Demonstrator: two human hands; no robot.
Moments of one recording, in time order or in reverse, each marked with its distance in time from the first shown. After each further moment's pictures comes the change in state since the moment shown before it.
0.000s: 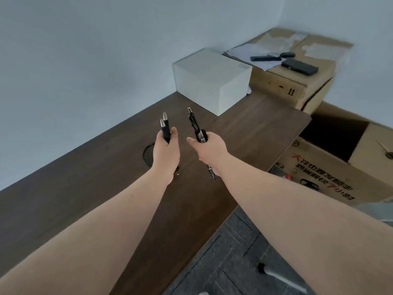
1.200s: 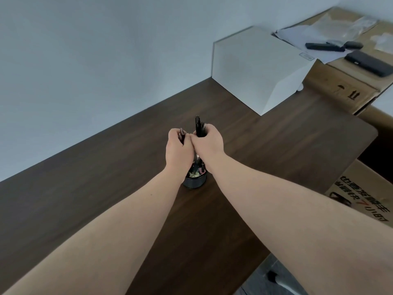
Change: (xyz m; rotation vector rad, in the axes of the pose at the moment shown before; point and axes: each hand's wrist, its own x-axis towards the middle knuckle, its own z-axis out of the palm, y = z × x) left_hand 0.116 -0.051 -0.049 0.094 0.107 -0.056; right_hand 0.097 -0.027 0.139 -0.014 0.016 0.040
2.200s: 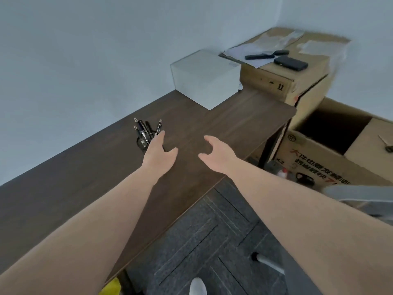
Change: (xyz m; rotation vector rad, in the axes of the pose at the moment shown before) left_hand -0.221 0.051 0.018 0.402 -0.149 0.128; right_hand -0.158 0.082 -0.224 -0.435 -0.214 -0.190
